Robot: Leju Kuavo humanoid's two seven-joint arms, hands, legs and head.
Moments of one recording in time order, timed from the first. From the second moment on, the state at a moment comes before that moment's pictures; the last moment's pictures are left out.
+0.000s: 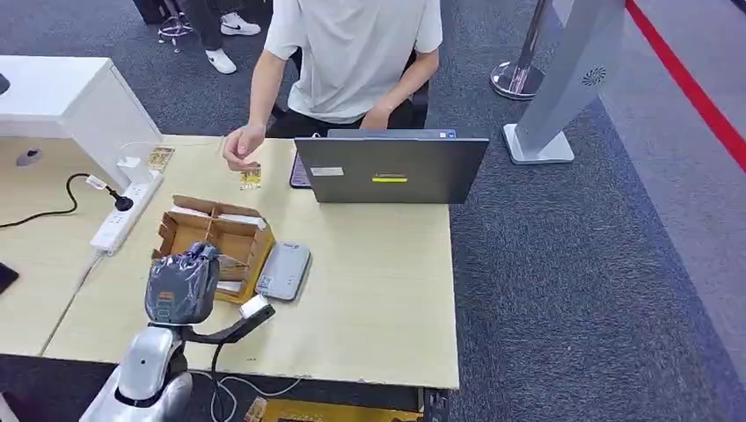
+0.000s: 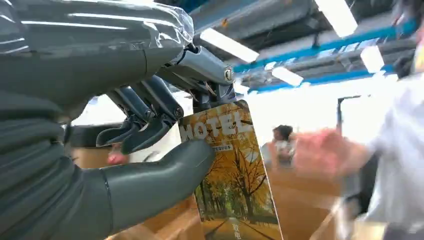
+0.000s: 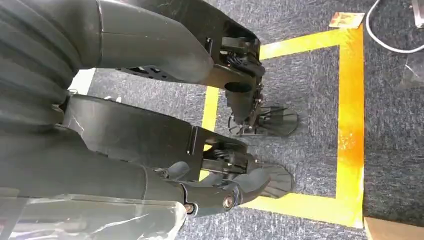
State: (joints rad) left arm -0.06 0.22 -0.12 -1.41 -1.39 0.48 0.09; right arm -0.32 0.26 0.73 -0.27 -0.76 -0.43 0.08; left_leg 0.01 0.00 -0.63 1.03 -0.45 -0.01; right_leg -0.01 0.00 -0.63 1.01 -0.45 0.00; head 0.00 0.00
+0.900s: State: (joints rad) left arm -0.80 0.15 -0.28 -1.09 -1.51 0.37 0.24; right arm -0.34 0.27 0.73 -0.28 -0.70 -0.37 0.16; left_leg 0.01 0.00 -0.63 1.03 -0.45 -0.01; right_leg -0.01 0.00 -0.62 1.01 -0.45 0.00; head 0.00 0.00
